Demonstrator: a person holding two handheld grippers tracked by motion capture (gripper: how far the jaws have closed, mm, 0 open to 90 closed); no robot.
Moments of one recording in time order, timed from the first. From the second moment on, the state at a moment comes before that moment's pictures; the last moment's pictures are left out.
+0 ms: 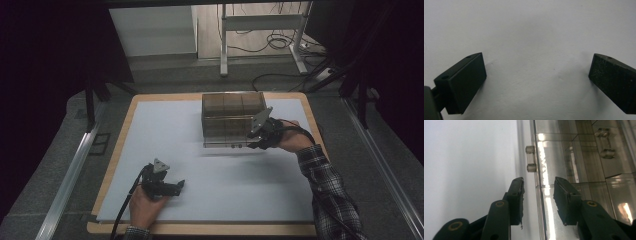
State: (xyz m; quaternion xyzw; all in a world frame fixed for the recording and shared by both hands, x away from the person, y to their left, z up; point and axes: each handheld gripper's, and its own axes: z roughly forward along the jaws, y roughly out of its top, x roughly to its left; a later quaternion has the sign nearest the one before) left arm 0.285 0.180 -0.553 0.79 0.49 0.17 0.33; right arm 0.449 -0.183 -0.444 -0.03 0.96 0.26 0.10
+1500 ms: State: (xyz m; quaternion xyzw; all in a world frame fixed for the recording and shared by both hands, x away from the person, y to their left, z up) left arm 0.285 0.180 -0.553 0.79 0.49 0.17 0.33; right arm 0.386 -0.207 -0.464 0.15 0.92 0.34 0.13
